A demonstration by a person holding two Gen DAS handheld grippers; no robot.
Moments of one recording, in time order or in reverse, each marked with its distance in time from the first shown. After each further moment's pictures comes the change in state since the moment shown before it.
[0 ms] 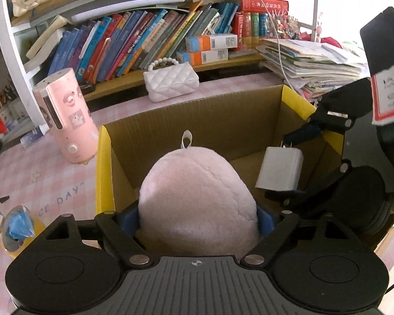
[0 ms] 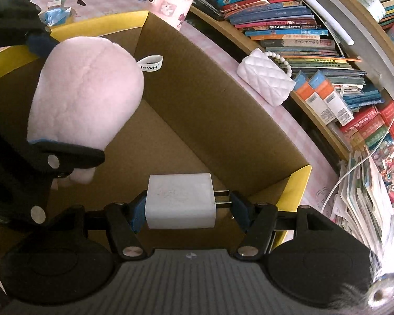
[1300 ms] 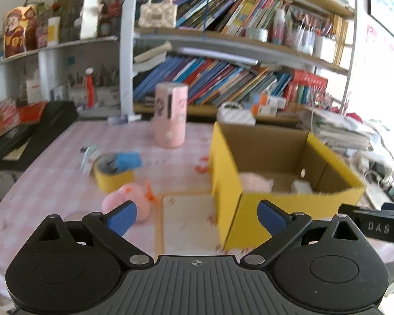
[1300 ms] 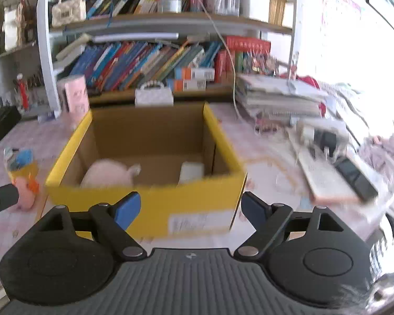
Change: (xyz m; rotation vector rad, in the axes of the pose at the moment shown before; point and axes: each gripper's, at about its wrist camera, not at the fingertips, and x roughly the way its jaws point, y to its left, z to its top) left arm -0.156 0.073 -0.133 -0.278 -0.248 0.112; right arm -0.170 0.127 -0.071 0.882 -0.212 -0.335
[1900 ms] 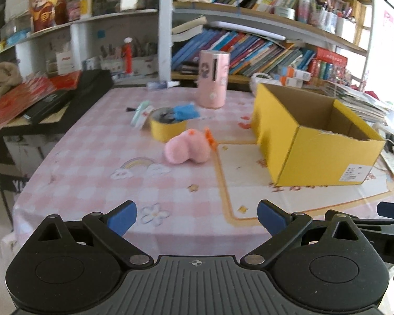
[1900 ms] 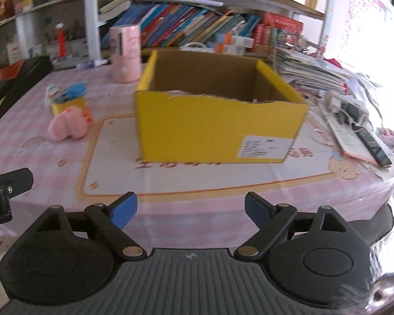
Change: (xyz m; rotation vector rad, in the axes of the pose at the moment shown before) left arm -0.048 0.071 -0.051 -0.015 0.103 0.078; right arm -0.039 0.098 -0.072 -0.103 0.119 0.057
